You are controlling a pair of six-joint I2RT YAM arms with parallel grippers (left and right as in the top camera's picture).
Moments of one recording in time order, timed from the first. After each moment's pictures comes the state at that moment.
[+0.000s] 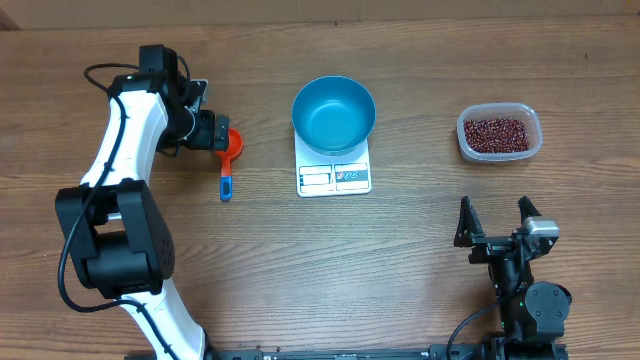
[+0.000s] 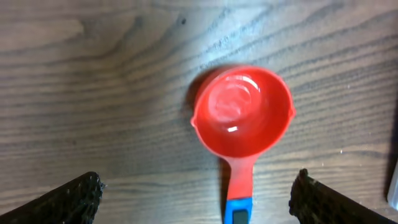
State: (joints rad) left arm 0.09 2.02 1.62 -0.97 0.12 0.13; right arm -0.03 0.01 0.02 -0.03 -0.07 0.13
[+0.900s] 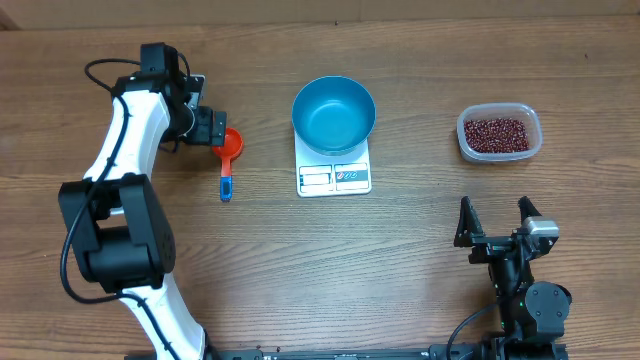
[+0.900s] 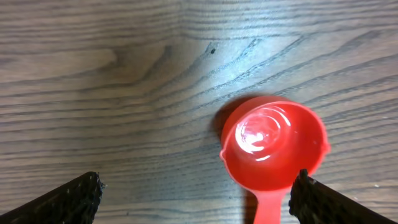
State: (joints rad) left arm 0.09 2.05 1.62 -0.89 0.05 0.13; right arm -0.03 0.01 0.02 -0.03 -0.07 0.13
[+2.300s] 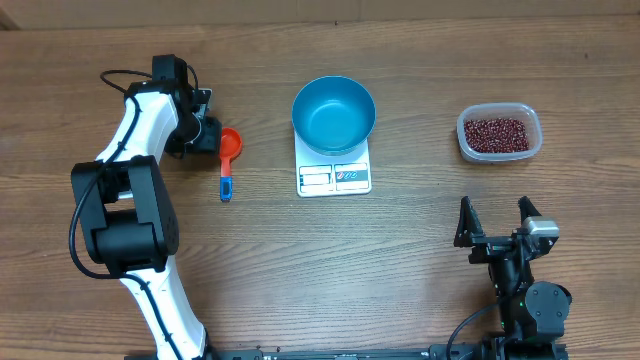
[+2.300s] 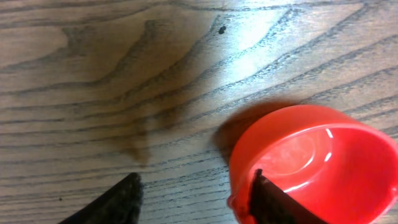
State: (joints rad) left arm 0.08 2.16 1.62 -0.87 0.05 0.14; right arm -0.03 0.01 0.02 -0.03 -0.07 0.13
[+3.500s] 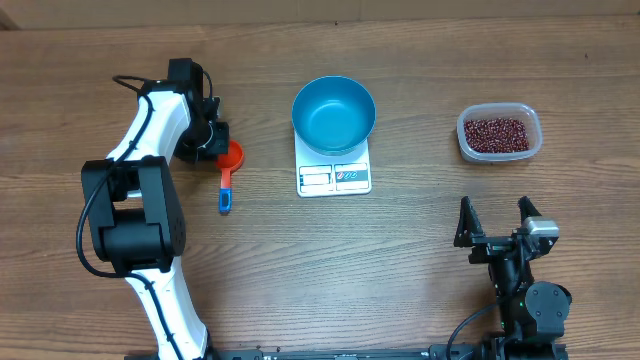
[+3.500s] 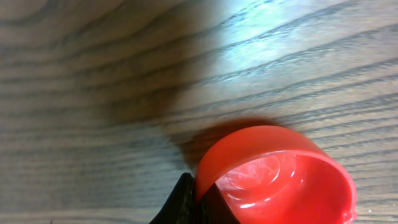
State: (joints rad) left arm 0.03 2.16 1.62 -0.96 0.04 -0.01; right arm -0.03 0.01 0.02 -0.03 -0.07 0.13
